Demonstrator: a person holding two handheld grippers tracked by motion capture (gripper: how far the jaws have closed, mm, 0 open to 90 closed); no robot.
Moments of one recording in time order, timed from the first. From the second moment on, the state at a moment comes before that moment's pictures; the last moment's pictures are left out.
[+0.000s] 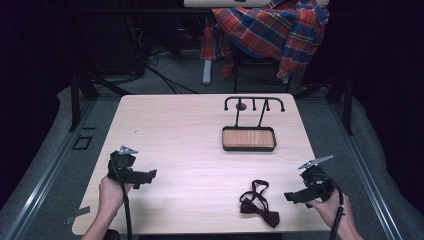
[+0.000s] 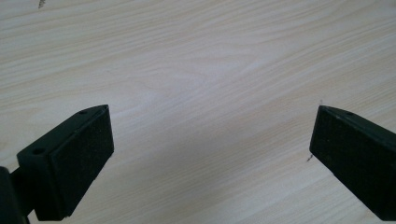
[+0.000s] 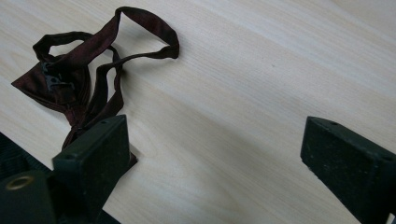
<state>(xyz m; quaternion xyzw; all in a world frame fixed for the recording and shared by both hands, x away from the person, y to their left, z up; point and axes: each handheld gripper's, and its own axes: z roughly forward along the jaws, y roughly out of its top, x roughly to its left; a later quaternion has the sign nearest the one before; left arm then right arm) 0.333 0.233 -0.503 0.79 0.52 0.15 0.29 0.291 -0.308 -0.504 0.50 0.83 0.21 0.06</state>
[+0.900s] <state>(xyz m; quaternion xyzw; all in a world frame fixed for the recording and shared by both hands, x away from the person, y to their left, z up) 0.335 0.236 -0.504 0.79 0.52 0.13 0.29 0.291 -0.273 -0.508 0.47 0.86 0.22 0.01</state>
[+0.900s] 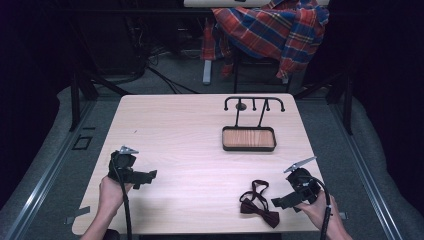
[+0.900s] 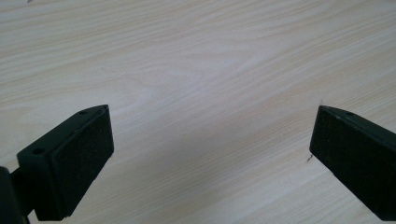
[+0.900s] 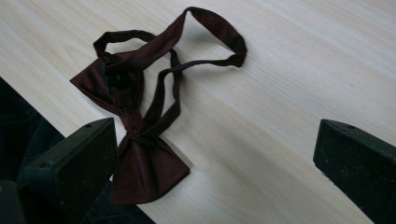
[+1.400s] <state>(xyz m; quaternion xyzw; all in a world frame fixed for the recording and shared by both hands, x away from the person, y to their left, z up) 0.333 0.239 -0.506 0.79 0.53 0.13 0.29 0.289 -0.238 -0.517 0.42 0.89 0.19 0.01</state>
